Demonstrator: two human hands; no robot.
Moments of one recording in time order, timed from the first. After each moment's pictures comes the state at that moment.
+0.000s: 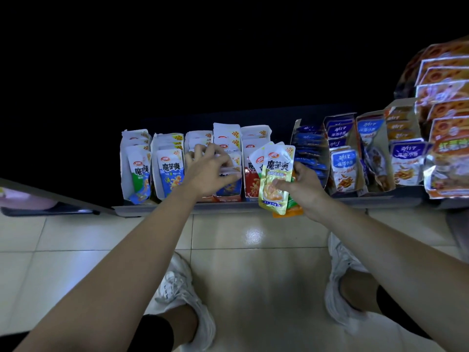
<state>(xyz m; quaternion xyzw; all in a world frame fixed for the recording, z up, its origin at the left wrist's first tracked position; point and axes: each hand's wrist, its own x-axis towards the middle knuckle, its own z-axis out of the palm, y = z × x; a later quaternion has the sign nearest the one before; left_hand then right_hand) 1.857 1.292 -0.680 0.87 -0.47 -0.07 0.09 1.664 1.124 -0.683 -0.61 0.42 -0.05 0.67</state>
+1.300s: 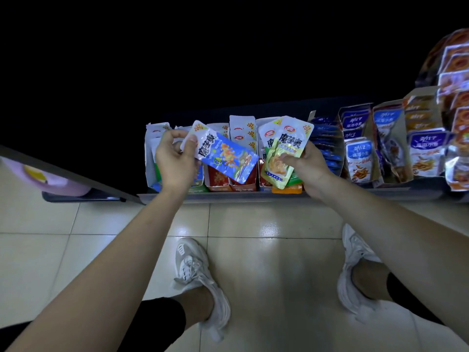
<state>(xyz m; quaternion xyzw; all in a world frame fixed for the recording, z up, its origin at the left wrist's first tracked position) 1.830 1.345 -0.594 0.81 -0.12 -0.03 0.58 1.685 1.134 -0.657 -0.59 0.38 -0.10 0.71</state>
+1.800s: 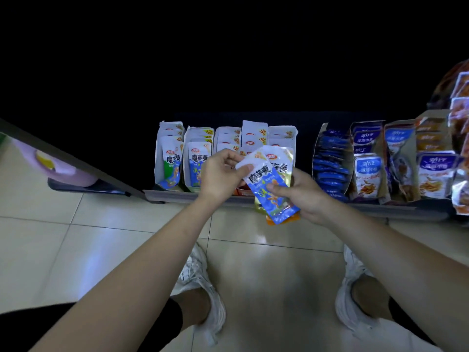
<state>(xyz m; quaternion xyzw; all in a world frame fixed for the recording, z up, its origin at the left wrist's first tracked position) 1.801 1.323 -0.621 0.80 -0.13 -0.19 0.55 1.675 1.173 -0.645 -0.60 0.31 0.04 0.74</state>
